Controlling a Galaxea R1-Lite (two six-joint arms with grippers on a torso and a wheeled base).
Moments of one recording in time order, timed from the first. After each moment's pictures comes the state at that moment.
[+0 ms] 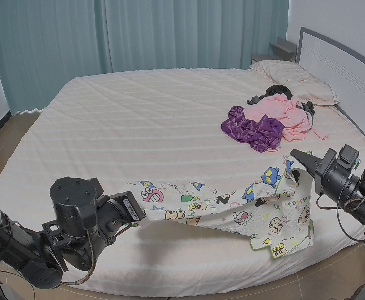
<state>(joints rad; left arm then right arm) -0.71 1.74 -0.40 -1.08 0.48 -0.57 0.40 1.52 -0.33 -1.19 0.08 0.89</state>
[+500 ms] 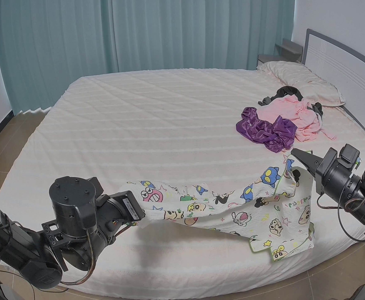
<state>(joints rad) -0.71 1.74 -0.40 -1.08 0.48 -0.57 0.40 1.51 -0.33 -1.19 0.08 0.89</state>
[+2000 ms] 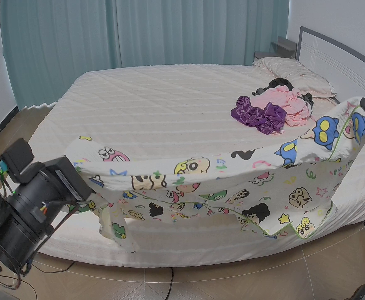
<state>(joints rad) -0.83 1.28 -0.45 -0.91 0.58 -0.34 0.40 1.01 -0.44 -0.96 0.26 0.62</state>
